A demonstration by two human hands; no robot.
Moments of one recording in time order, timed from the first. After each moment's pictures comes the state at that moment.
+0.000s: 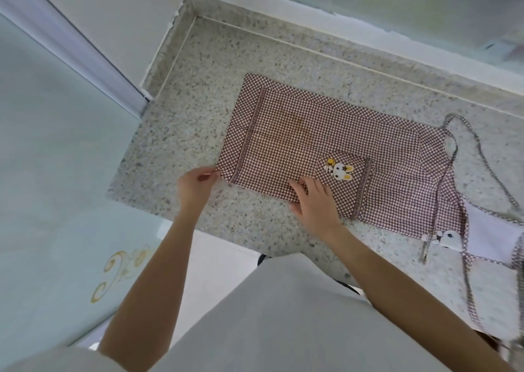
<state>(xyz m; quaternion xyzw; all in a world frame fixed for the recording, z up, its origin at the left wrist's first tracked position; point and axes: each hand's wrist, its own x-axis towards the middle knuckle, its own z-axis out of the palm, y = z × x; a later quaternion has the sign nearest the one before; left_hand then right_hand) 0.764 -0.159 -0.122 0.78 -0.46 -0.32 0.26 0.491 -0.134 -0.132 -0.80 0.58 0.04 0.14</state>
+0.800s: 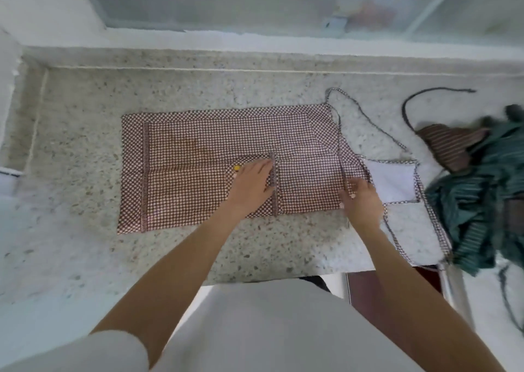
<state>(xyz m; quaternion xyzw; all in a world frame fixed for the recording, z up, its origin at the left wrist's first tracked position) 0.505 -0.202 -0.125 0.41 -0.87 -0.28 0.00 0.279 -0.078 -0.097 -0.37 0.91 -0.09 0.18</state>
